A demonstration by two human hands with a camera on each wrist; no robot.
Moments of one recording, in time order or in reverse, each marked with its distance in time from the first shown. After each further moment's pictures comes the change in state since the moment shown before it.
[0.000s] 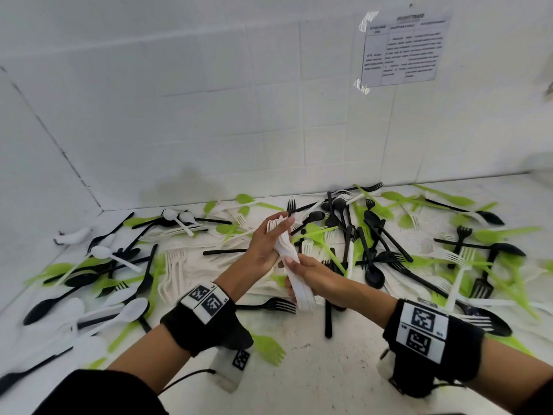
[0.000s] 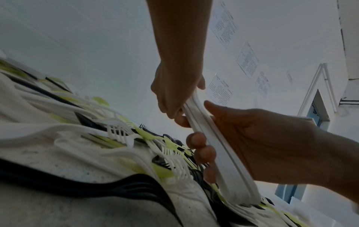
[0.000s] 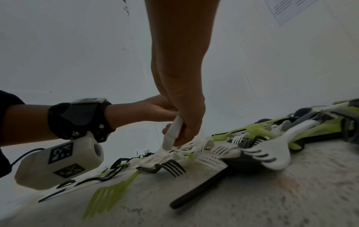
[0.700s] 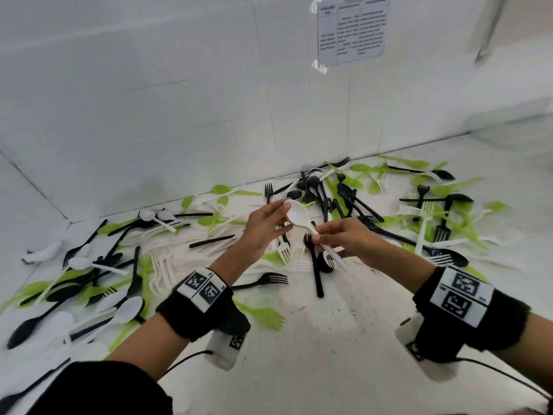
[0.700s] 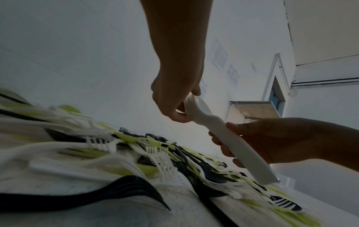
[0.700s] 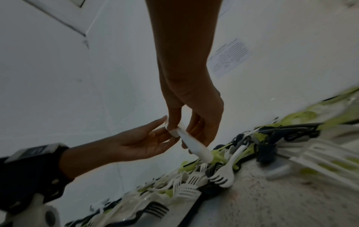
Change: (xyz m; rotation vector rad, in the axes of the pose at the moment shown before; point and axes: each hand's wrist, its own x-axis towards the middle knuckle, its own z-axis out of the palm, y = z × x) left_hand -0.023 -0.004 0.005 0.343 -0.241 0.008; right_hand -0.057 -0.002 -0.041 -0.044 0.432 0.042
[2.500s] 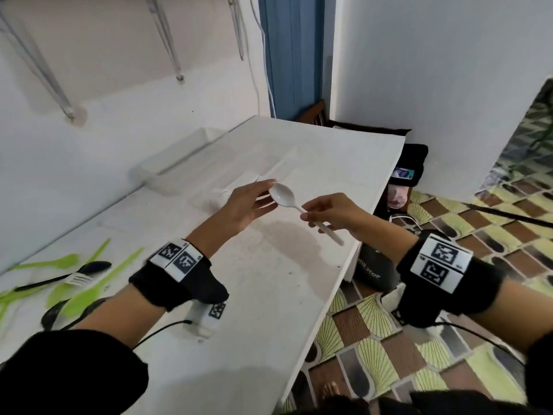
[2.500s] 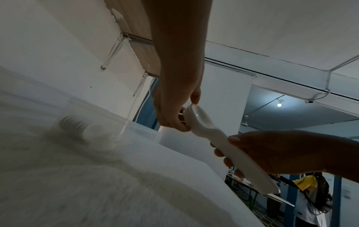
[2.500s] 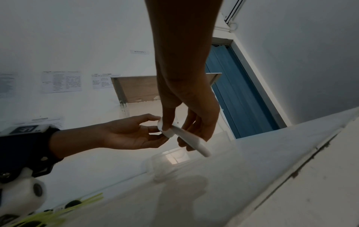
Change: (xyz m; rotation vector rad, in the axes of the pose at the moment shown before) left_hand 0.116 -0.085 0.666 0.054 -0.767 -0.266; right_hand -0.201 0.127 -0.576 0.040 0.787 0.095
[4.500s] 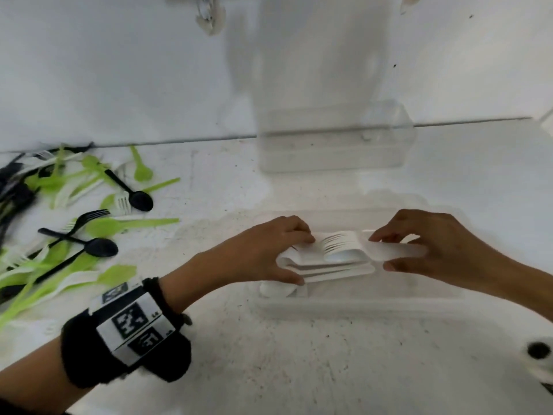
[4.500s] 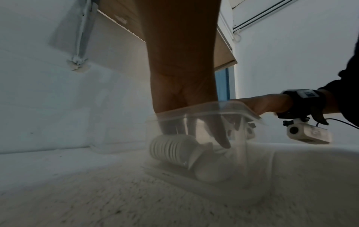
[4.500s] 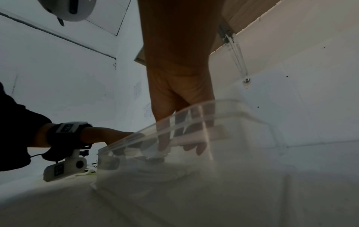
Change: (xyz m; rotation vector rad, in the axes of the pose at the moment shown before) left_hand 0.112 0.000 -0.079 1.288 0.296 -0.142; right_hand 0.362 -0.060 -0.002 -0.613 -0.949 -0.813
